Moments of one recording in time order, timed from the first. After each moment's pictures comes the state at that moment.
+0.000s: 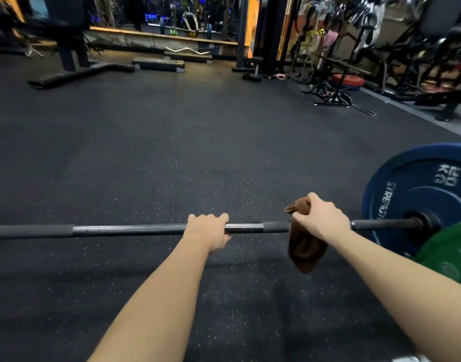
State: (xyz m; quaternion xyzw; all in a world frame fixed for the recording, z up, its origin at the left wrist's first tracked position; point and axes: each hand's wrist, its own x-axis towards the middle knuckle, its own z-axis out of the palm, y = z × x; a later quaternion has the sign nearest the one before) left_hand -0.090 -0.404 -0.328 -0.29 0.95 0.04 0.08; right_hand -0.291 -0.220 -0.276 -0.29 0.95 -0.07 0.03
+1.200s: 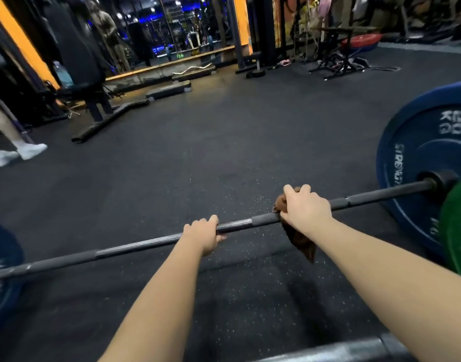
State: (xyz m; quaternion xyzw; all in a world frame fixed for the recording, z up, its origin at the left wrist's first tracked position) left_hand -0.100 -0.389 -0.321 -0.37 0.92 0.00 0.14; right_hand -0.289 -0.205 -0.296 -0.37 0.93 -0.06 0.00
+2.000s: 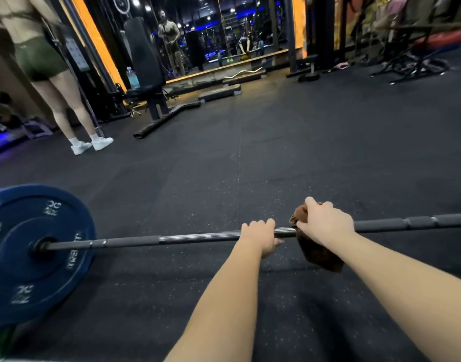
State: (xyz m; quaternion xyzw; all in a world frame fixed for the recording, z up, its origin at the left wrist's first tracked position) left_hand -0.097 -0.390 -0.322 -0.35 0.93 0.03 0.12; right_hand -0.221 -0.271 -0.282 -0.39 0.91 -0.09 0.08
